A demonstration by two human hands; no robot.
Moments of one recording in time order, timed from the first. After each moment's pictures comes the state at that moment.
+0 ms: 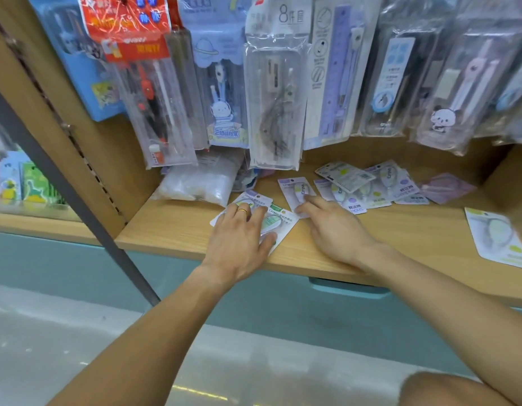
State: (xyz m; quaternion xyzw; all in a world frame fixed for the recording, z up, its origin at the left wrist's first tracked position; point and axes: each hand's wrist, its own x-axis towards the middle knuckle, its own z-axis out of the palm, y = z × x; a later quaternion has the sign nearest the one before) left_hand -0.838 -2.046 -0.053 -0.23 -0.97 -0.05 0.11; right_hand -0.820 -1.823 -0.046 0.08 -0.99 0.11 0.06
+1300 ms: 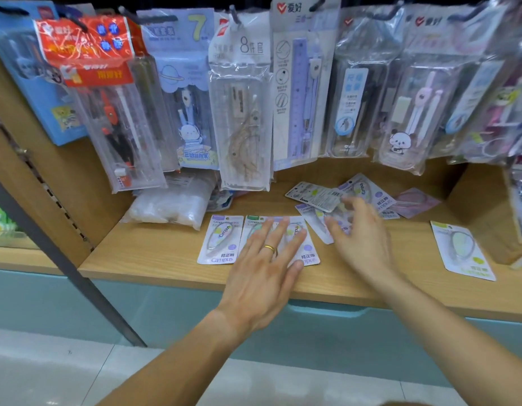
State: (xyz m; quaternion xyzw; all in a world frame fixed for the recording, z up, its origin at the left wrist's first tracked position) left_hand -0.804 -1.985 -0.068 -0.37 -0.90 -0.14 0.19; right_hand -0.794 -1.767 -0.038 -0.16 -0.91 0.27 0.25
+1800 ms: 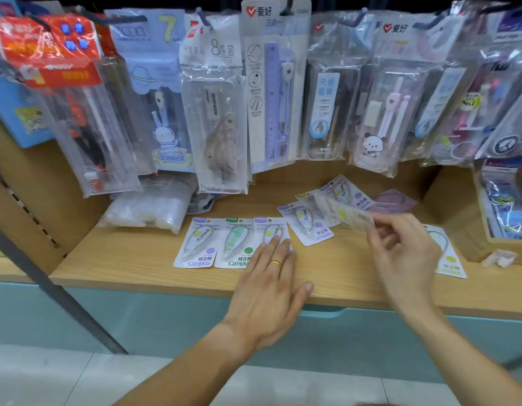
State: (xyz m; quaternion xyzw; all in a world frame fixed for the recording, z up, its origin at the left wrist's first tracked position) left_hand -0.781 -1.948 -0.081 -0.39 -0.91 -0.08 0.16; right_hand -0.731 -1.725 -0.032 -0.13 -0.83 0.29 0.47
